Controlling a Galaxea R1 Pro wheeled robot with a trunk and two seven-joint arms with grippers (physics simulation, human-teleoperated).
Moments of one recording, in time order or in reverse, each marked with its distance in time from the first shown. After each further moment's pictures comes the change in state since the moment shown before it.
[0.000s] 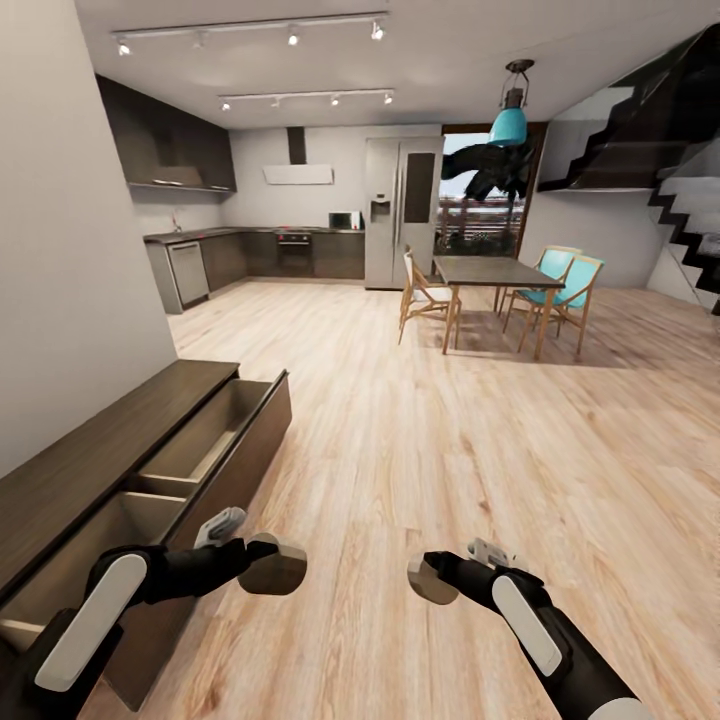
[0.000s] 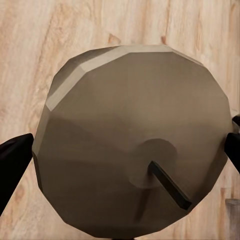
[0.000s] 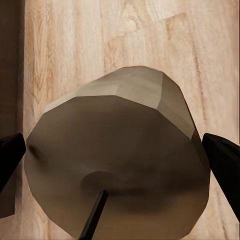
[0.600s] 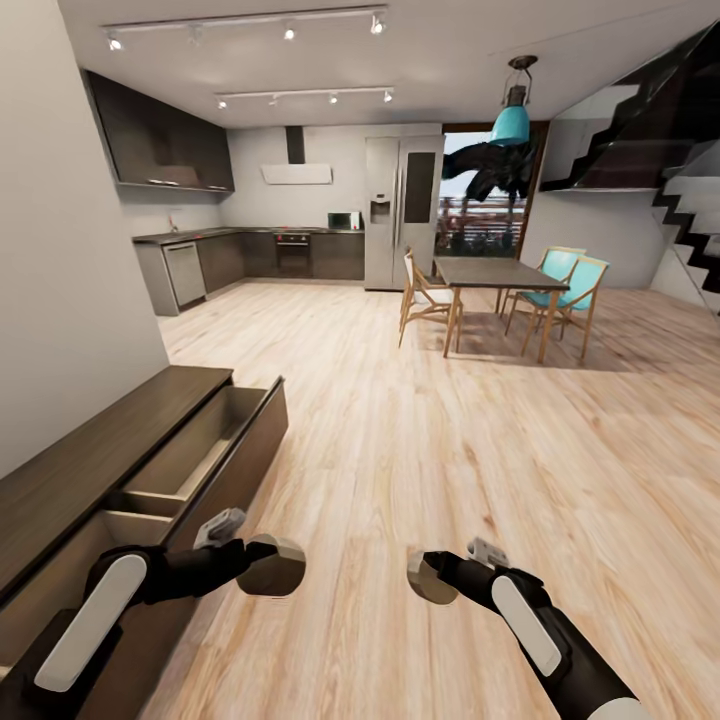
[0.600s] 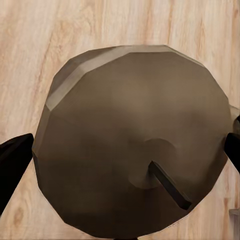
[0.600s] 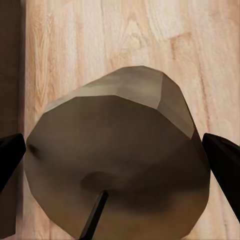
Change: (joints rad) left arm 0.000 0.003 -0.003 0.000 -0.010 0.001 0.000; right arm 0.000 0.002 0.000 0.000 -0.001 -0.001 0.000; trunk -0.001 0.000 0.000
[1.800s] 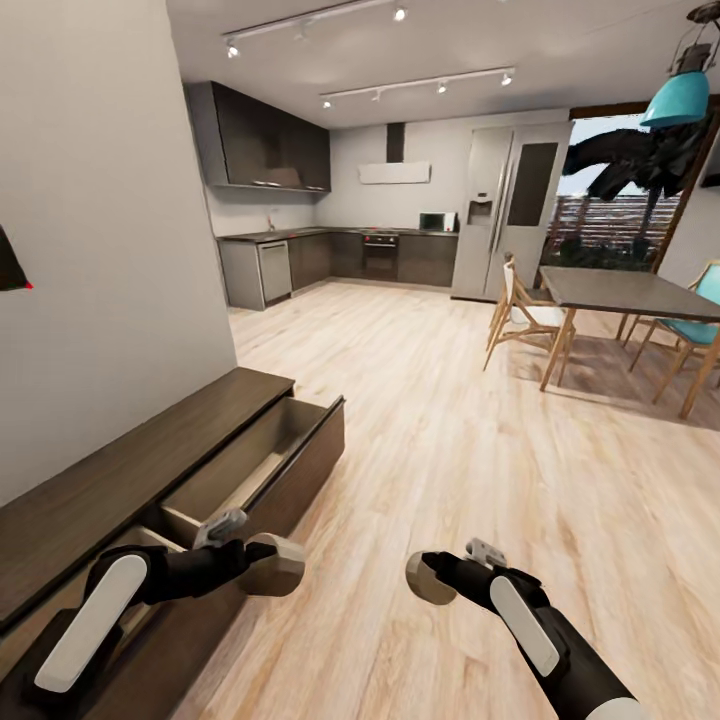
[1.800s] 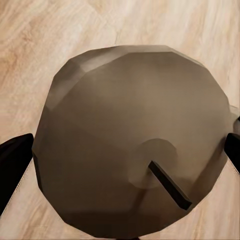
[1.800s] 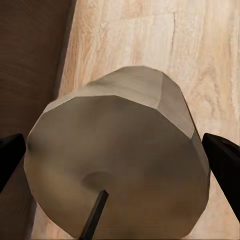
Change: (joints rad) left arm 0.000 0.000 0.000 0.000 -0.006 0.000 0.000; right arm 0.000 0.005 0.003 0.000 0.004 0.002 -0.002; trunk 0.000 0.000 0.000
